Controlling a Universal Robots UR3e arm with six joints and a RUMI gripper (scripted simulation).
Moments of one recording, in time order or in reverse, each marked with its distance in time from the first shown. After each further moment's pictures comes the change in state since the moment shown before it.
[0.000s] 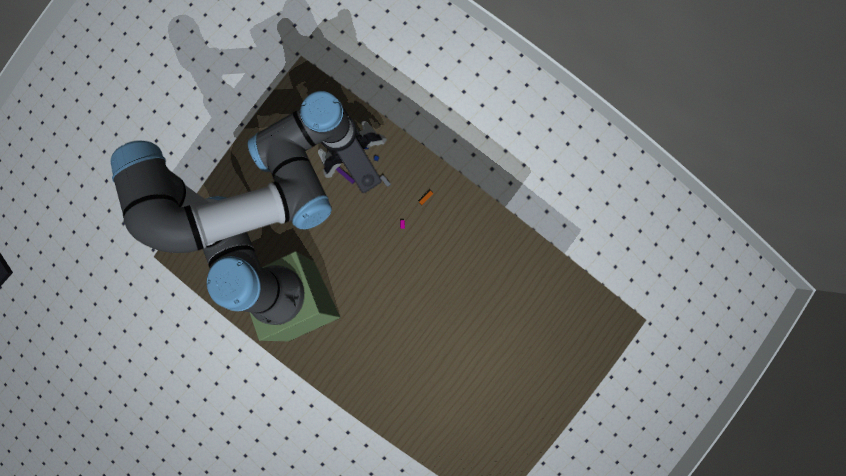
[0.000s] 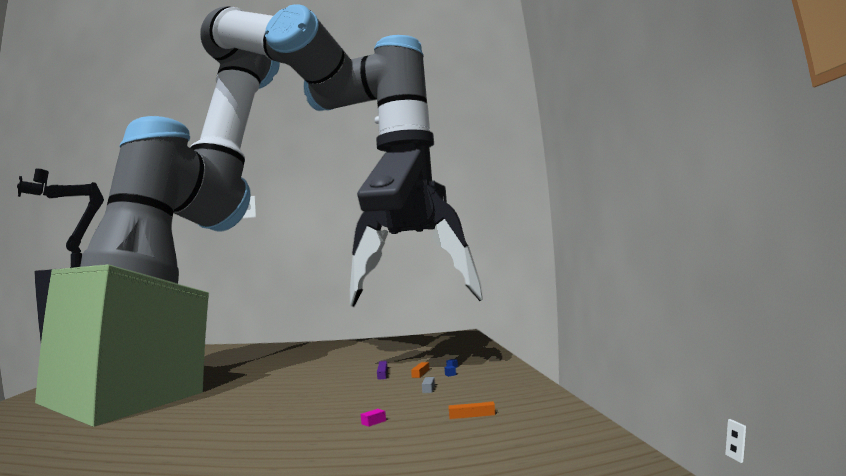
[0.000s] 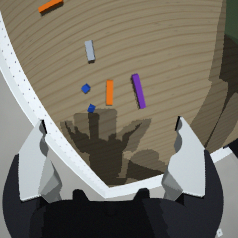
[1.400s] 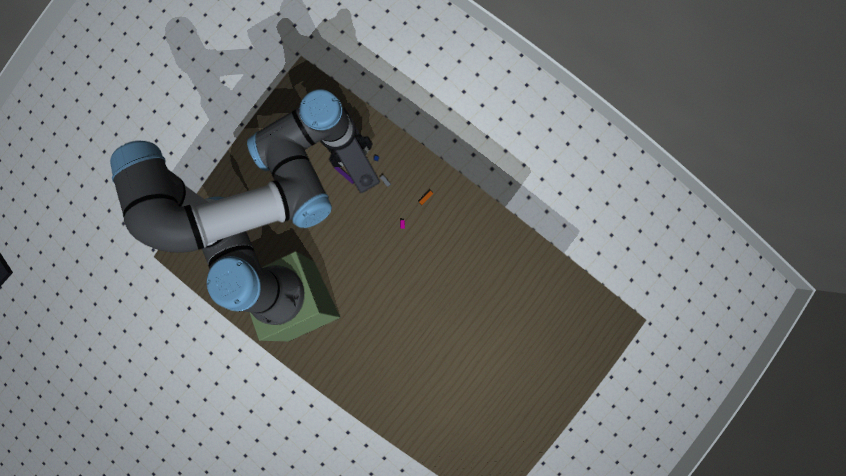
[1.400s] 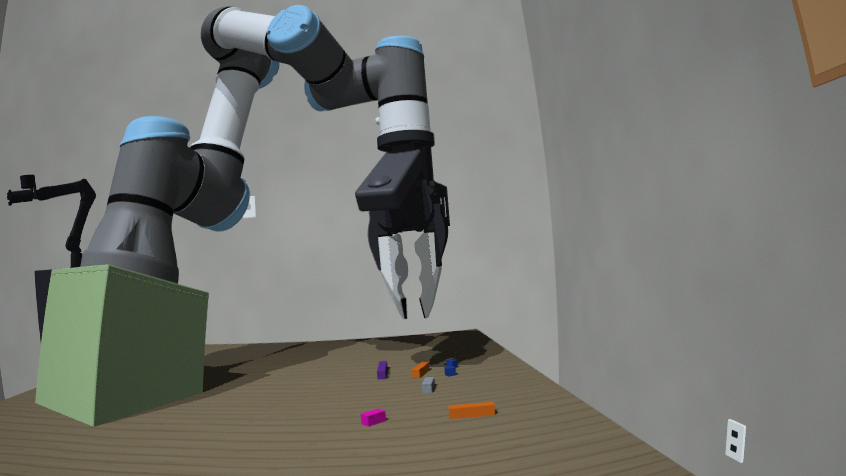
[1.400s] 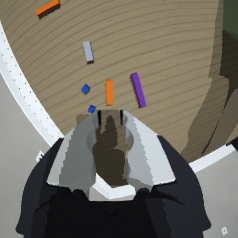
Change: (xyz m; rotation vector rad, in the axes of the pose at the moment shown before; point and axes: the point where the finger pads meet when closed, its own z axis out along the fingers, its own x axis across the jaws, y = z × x) arm 0.000 0.001 0.000 0.007 -0.001 0.033
